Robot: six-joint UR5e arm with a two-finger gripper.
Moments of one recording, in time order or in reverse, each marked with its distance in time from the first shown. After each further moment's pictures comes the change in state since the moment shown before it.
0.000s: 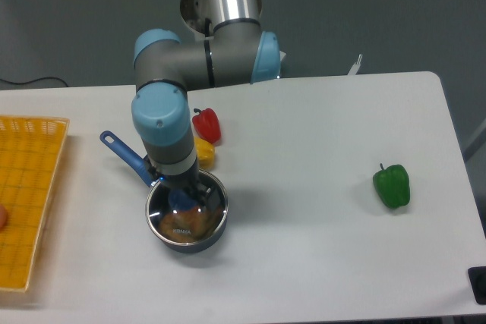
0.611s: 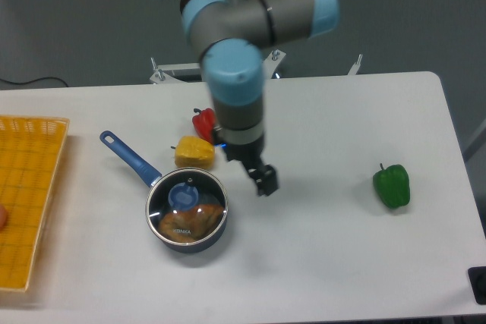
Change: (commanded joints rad) arm 0.274 0.071 -0.003 -0.071 0.026 0.548
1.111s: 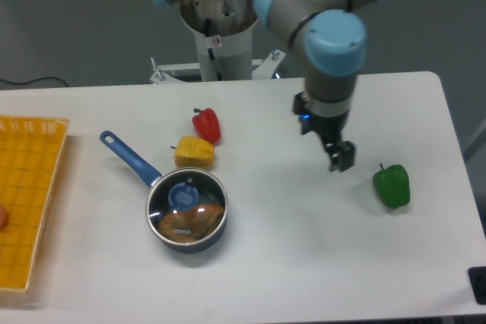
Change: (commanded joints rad) arm 0.203 -0.005 -0.009 0.018 0.003 0.267
